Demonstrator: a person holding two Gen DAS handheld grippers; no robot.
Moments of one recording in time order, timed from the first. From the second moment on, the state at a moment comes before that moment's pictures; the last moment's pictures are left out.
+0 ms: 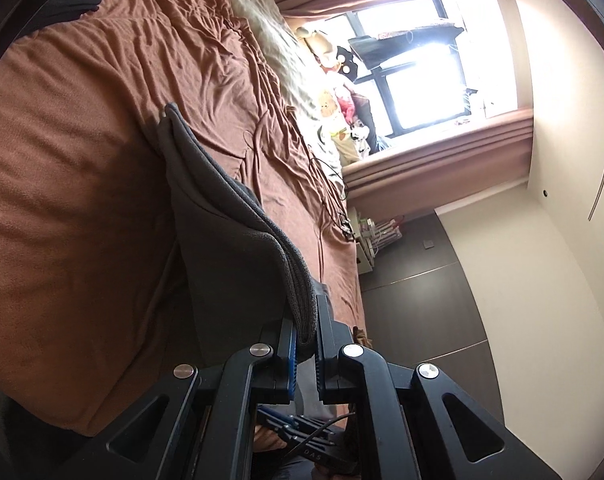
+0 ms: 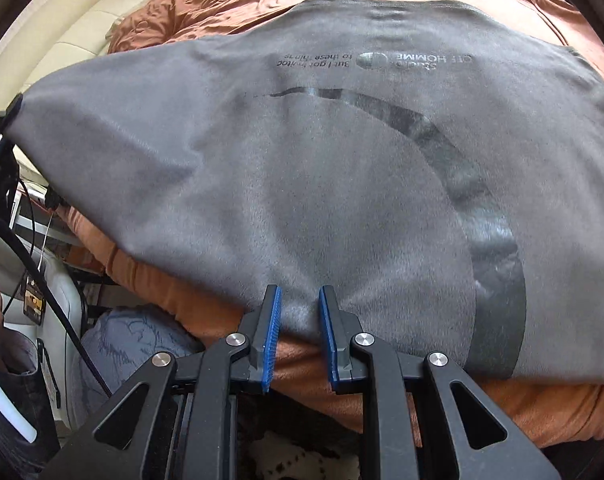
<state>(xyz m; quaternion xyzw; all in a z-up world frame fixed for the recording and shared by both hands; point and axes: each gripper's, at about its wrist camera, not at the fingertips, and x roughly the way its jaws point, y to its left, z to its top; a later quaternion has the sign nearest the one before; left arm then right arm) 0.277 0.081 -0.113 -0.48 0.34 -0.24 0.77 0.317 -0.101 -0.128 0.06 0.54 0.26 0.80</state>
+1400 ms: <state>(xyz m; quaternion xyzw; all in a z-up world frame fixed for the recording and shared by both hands) 0.350 -0.221 -0.086 -0.23 0.49 -0.37 0.75 0.178 -0.336 -0.066 0.26 0.39 0.16 0.87</state>
